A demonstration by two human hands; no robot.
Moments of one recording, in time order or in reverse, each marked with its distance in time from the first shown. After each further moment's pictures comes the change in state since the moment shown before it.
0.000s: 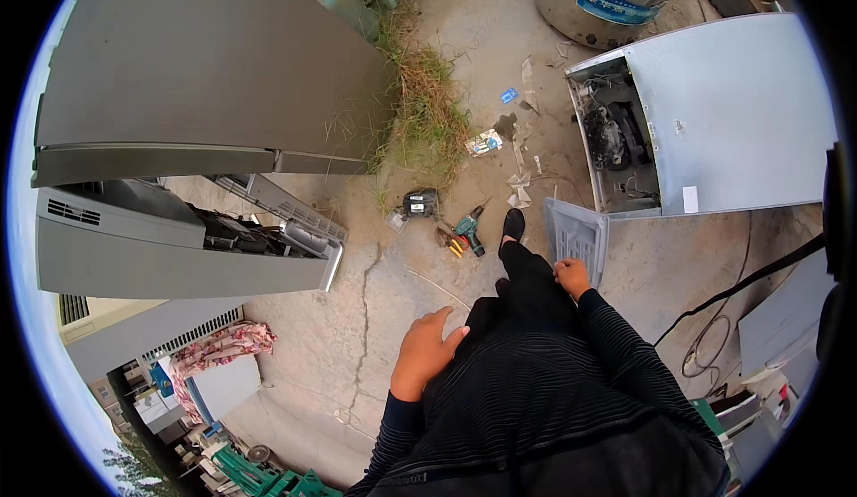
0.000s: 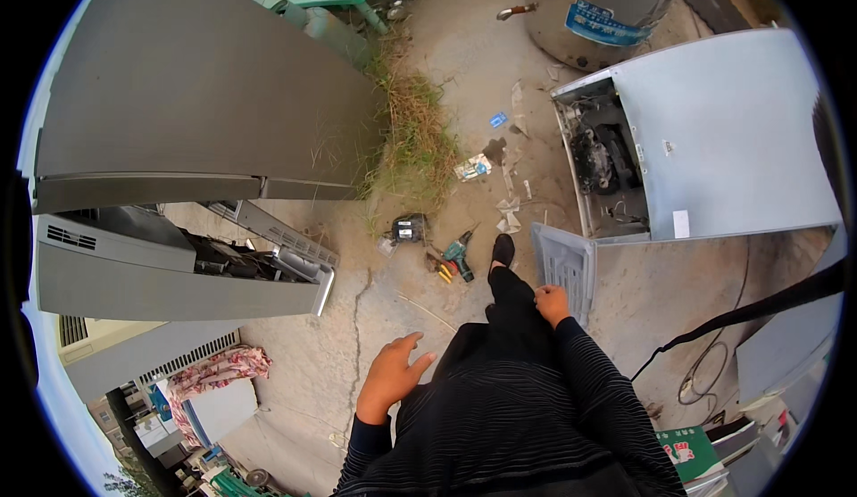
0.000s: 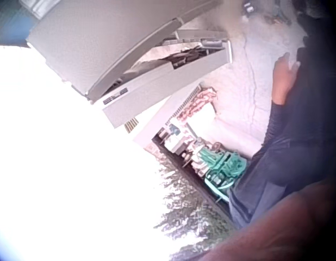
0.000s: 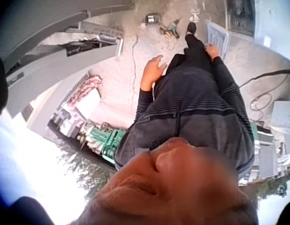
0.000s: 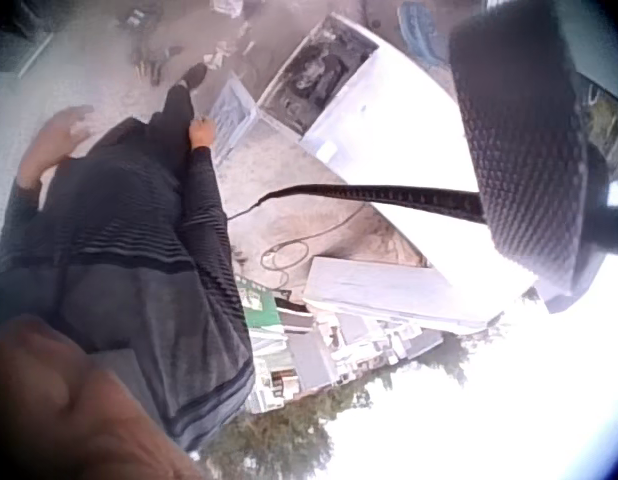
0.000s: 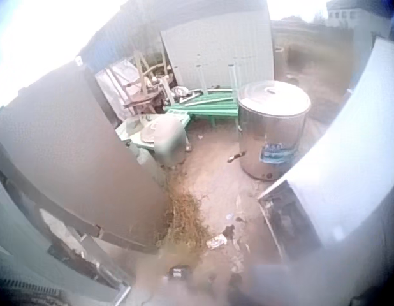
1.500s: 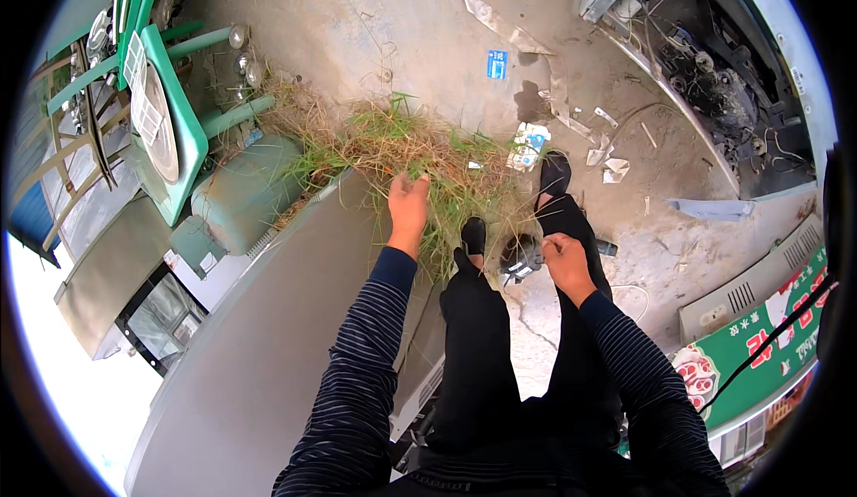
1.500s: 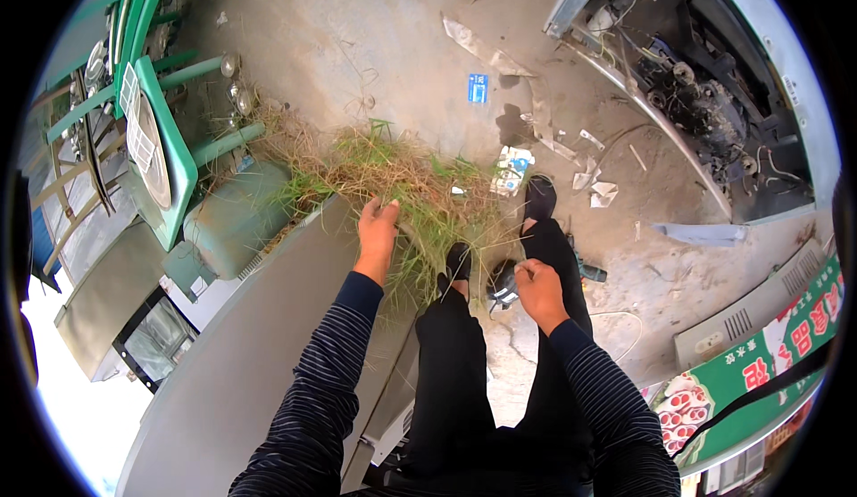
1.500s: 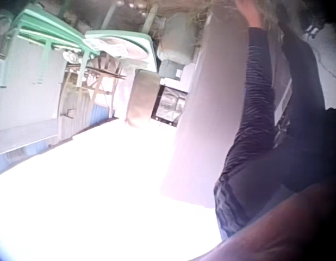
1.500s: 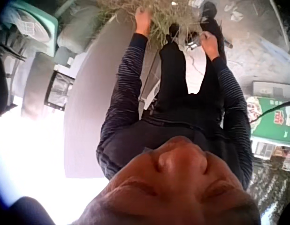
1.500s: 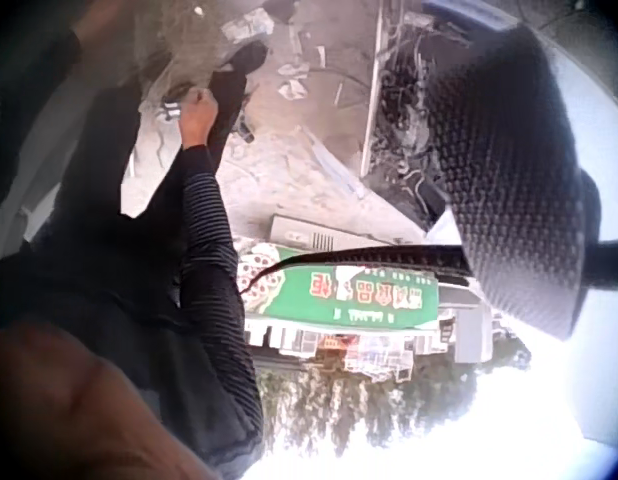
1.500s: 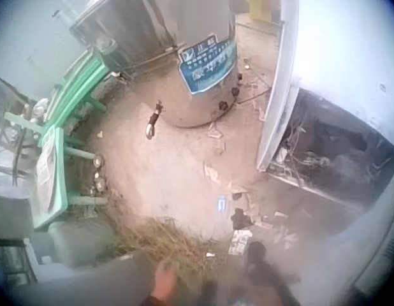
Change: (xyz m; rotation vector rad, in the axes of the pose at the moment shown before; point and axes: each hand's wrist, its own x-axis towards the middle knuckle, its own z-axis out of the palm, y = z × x) left_hand 0.901 -0.032 -0.060 -0.078 -0.112 -0.143; right_hand 0.379 -0.231 0.252 0.592 0.260 0.283
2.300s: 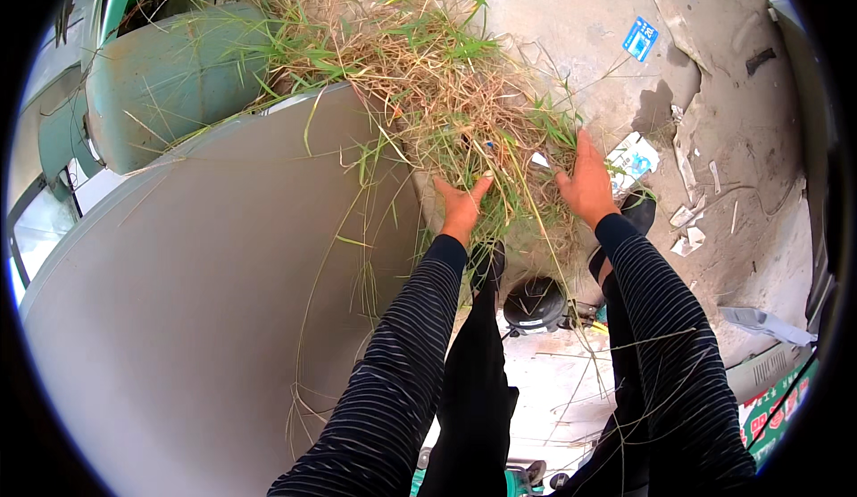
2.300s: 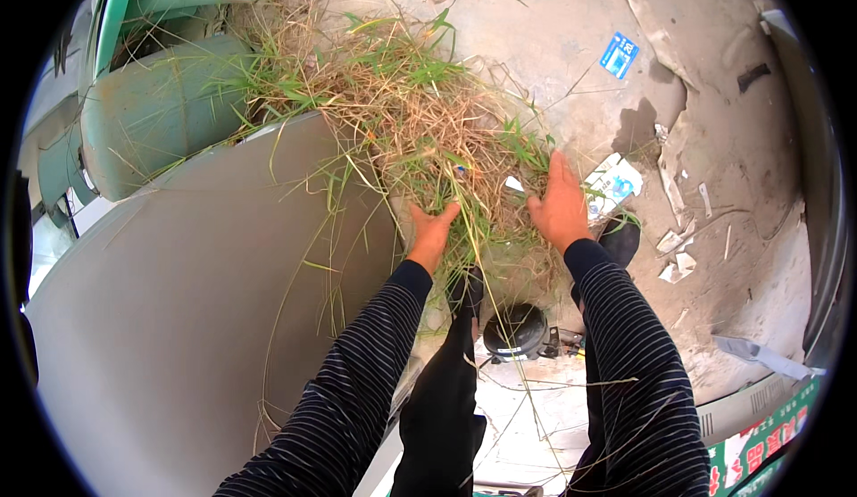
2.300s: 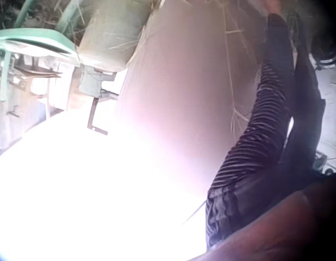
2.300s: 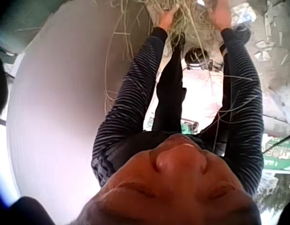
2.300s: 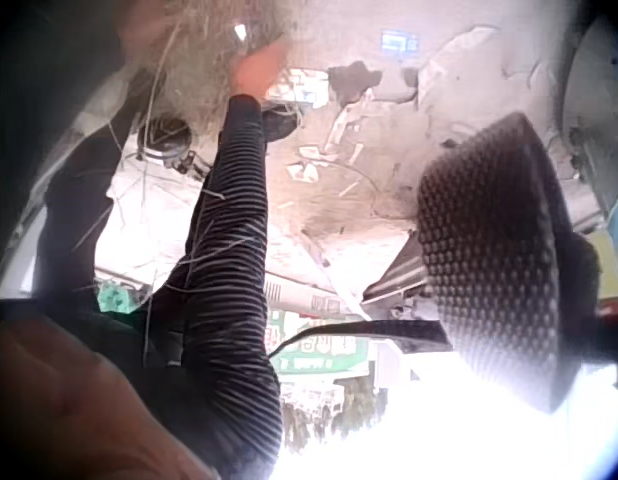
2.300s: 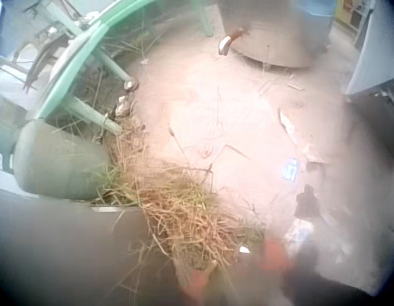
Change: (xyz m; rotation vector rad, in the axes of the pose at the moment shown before) left_hand 0.206 -0.368 0.078 -0.256 0.047 -0.199; right_hand 0.307 0.093 0.228 -0.834 -0.008 -0.522
